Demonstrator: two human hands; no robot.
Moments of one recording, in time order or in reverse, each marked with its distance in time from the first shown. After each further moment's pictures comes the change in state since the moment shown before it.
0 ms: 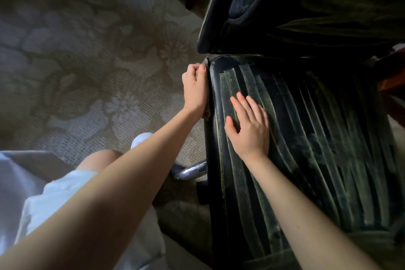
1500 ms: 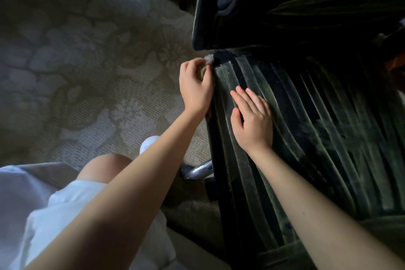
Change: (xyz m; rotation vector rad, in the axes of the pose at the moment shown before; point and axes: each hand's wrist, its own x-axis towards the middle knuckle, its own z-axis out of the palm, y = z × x) left_hand -0.013 0.006 -0.002 0.288 0.132 0.377; right_hand -0.001 0.000 0.002 0.120 0.069 0.004
